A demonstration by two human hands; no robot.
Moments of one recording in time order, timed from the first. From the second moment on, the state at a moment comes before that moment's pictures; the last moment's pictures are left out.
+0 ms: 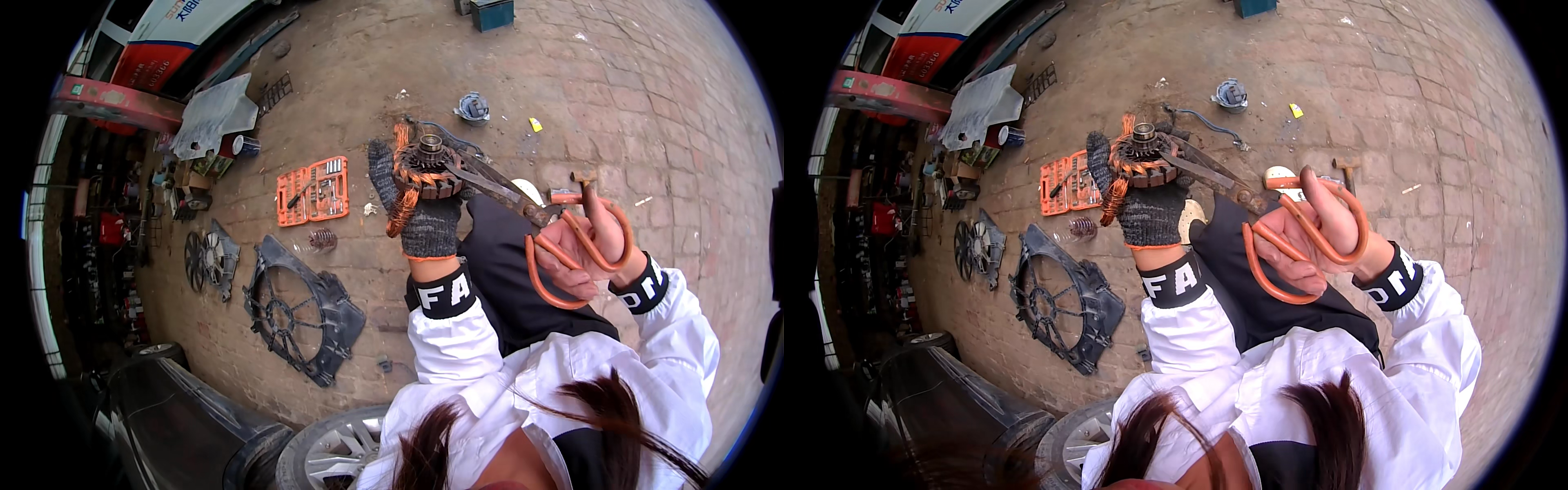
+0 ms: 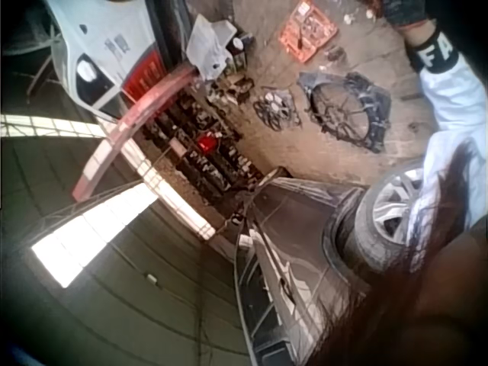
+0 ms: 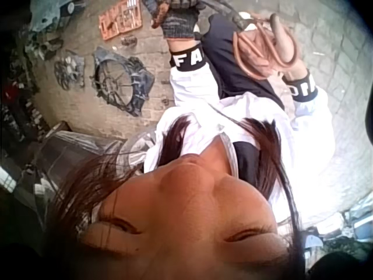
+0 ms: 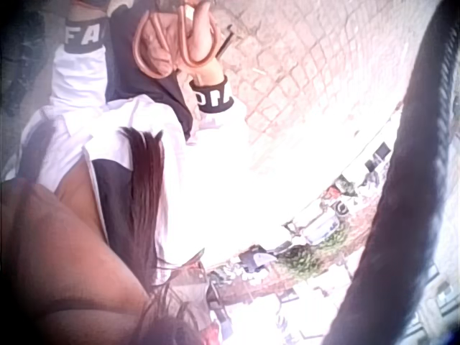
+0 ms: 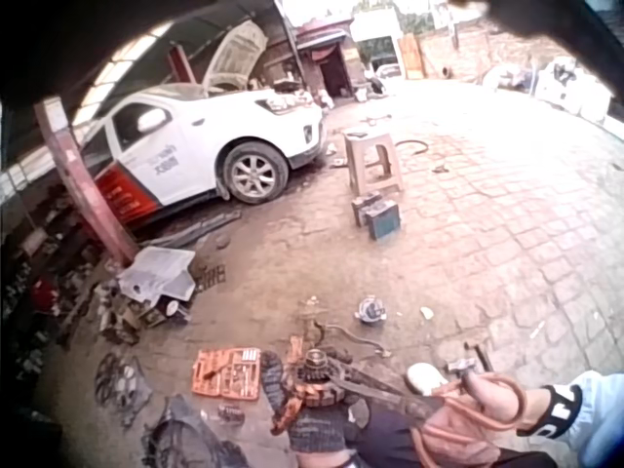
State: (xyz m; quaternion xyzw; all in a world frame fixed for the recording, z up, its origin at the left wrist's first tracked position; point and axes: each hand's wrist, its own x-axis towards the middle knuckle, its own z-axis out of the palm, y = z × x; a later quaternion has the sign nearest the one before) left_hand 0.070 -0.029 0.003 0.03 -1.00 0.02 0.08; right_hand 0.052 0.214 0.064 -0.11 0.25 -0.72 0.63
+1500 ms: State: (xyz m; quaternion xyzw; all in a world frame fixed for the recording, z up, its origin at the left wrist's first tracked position) left_hand 0.063 -0.036 -0.010 -0.02 -0.29 0.96 0.03; right_hand 0.055 0.208 0.049 -0.10 0.20 -0.74 0.64
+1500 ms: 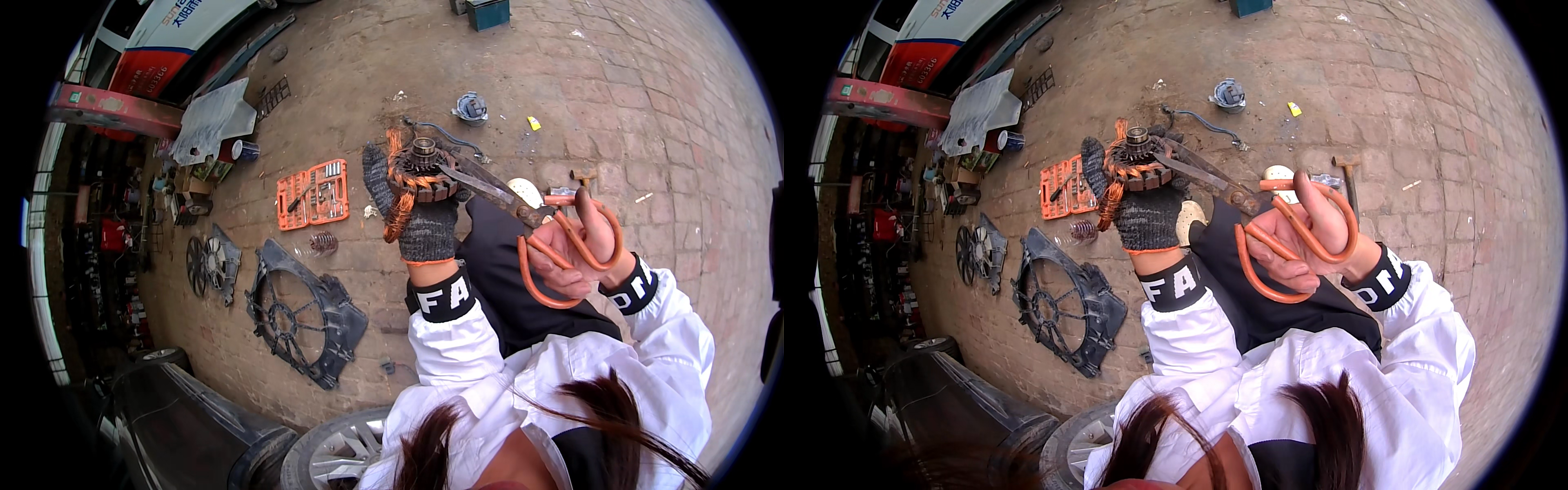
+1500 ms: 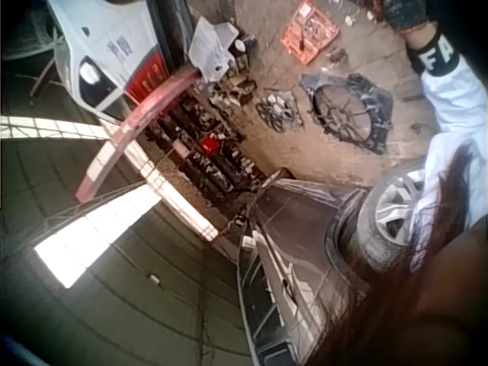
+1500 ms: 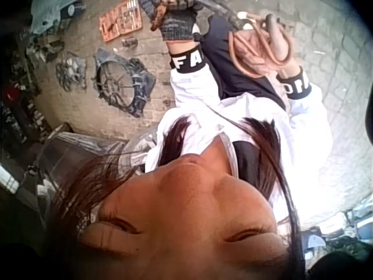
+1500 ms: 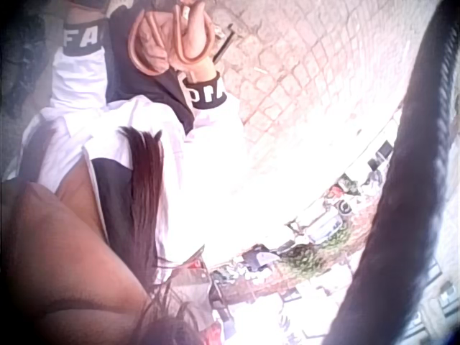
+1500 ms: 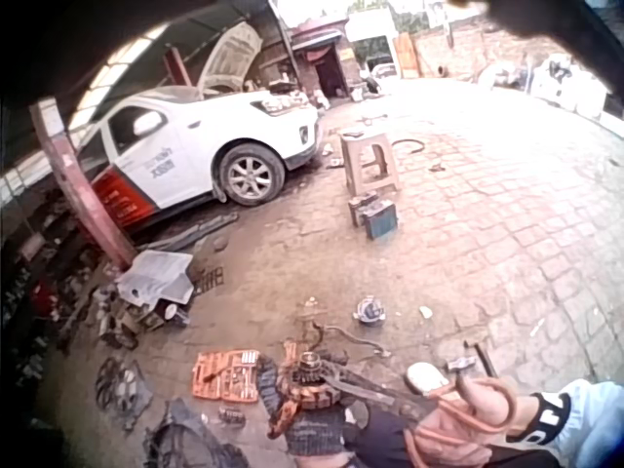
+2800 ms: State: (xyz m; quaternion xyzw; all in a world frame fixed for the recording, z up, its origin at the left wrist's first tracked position) left_hand 0.085 -0.010 0.015 -0.13 0.20 0.96 -0.15; right_hand 0.069 0.227 -0.007 -0.13 0.12 -0.77 0.61
